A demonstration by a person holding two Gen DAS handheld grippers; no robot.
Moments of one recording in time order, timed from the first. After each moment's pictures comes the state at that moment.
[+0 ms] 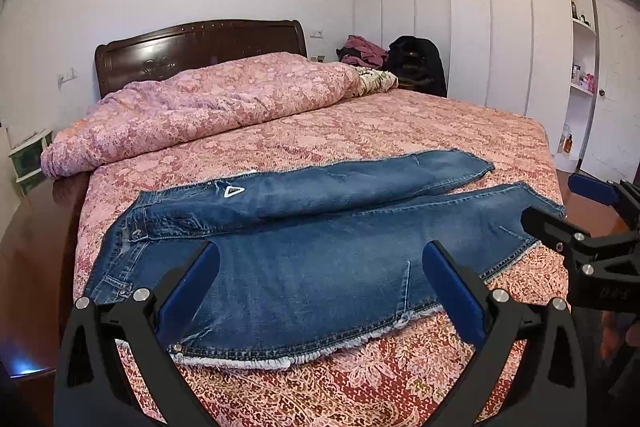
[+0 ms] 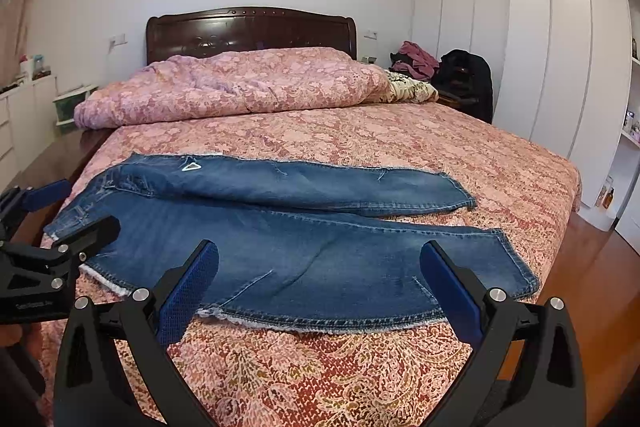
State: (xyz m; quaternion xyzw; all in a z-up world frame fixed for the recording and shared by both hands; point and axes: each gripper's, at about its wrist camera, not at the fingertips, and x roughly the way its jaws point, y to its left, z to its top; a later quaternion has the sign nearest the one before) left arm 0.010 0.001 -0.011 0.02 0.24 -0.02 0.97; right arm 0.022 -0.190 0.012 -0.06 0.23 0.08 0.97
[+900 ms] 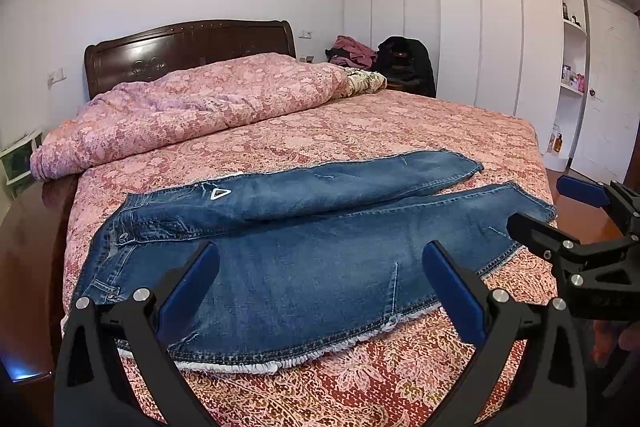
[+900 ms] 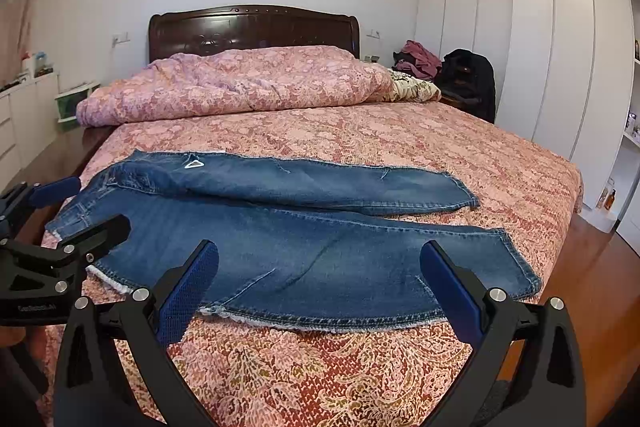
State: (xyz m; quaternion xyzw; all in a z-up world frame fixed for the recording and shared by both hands) left arm 0.010 -0.006 -0.008 0.03 0.23 -0.04 0.97; right arm 0.022 -0.187 0.011 -0.07 0.22 0.08 0.97
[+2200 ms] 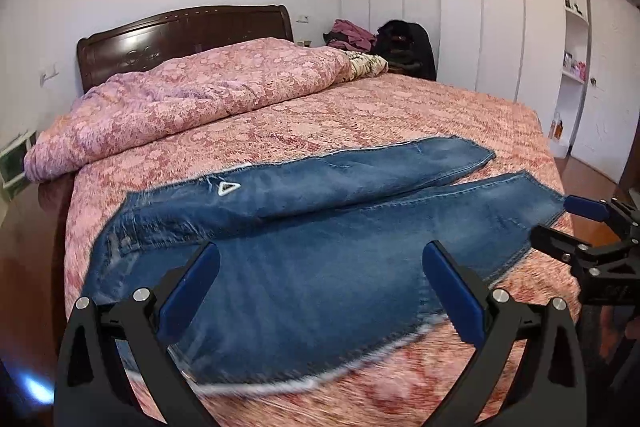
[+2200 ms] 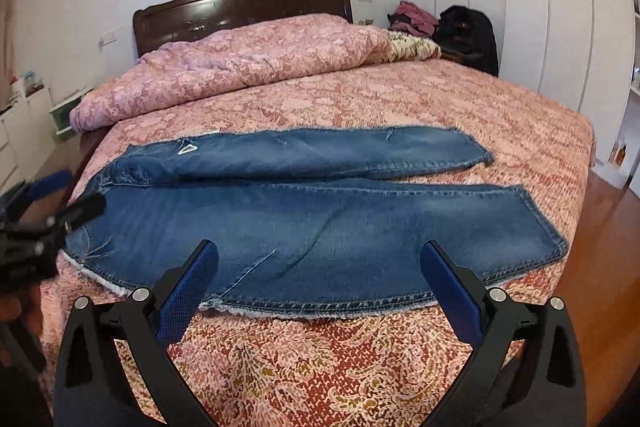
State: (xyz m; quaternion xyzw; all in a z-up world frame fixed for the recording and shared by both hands) left arm 0.045 0.028 -0.008 0.04 0.27 -0.05 0.96; right arm 0.055 -0.197 -0.011 -0.03 0.31 0.08 0.95
